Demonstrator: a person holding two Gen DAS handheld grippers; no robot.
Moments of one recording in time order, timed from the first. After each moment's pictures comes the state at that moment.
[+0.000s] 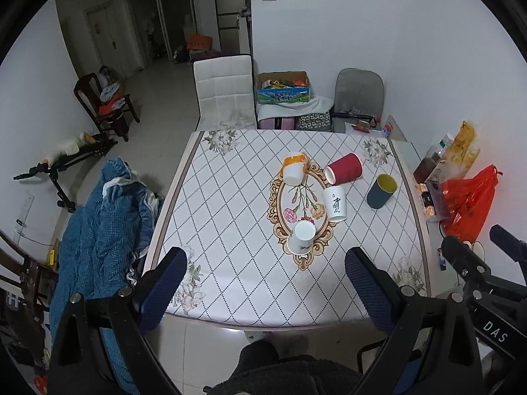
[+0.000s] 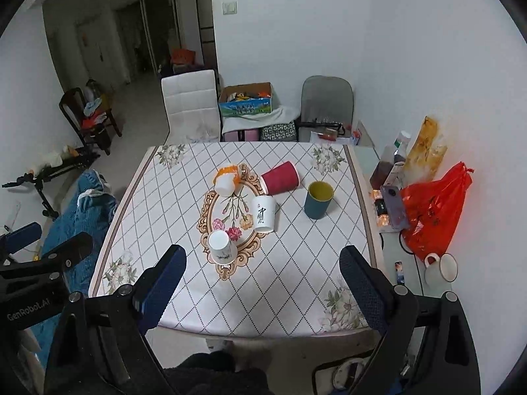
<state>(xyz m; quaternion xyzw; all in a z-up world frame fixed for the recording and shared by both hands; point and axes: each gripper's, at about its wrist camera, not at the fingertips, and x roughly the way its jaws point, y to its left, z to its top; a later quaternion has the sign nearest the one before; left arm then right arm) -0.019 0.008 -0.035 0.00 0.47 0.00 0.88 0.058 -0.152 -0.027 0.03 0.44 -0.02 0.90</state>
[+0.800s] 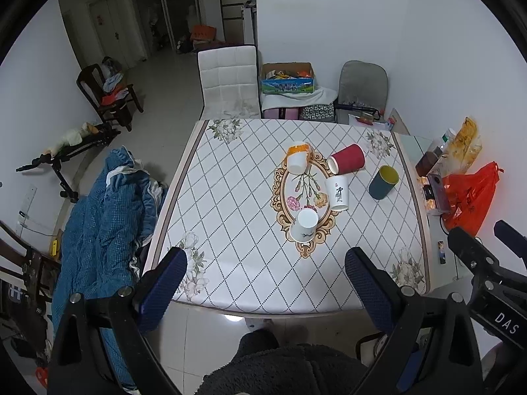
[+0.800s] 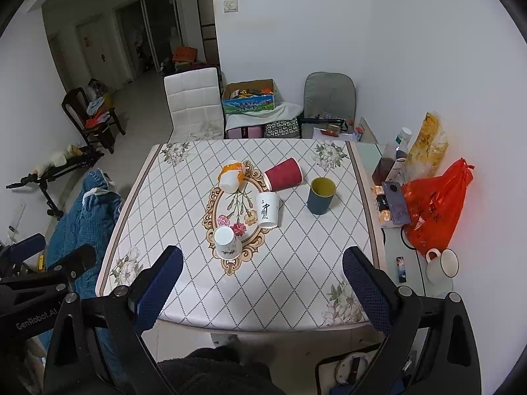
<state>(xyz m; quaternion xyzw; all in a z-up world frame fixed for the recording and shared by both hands) -0.032 0.011 -0.036 0.00 0.49 0.01 0.87 0.058 -0.147 -0.017 0.03 0.45 -0.01 0.89</state>
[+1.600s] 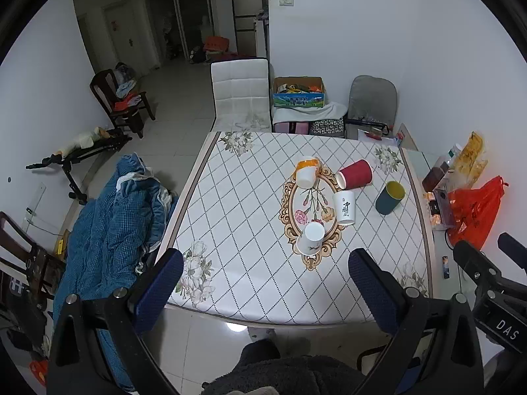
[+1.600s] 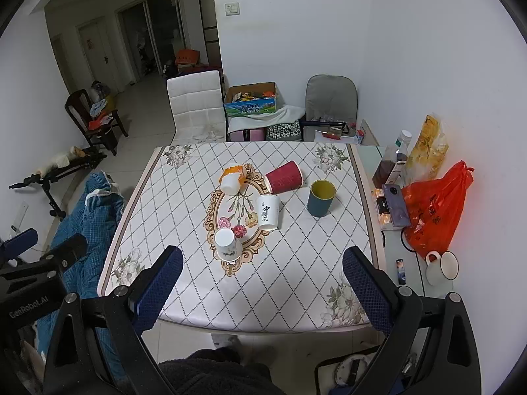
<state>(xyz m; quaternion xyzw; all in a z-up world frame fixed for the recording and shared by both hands) -0.042 0.012 -0.023 -0.01 0.46 0.04 0.89 0.061 -0.154 -0.013 0.04 0.45 -0.01 0.89</state>
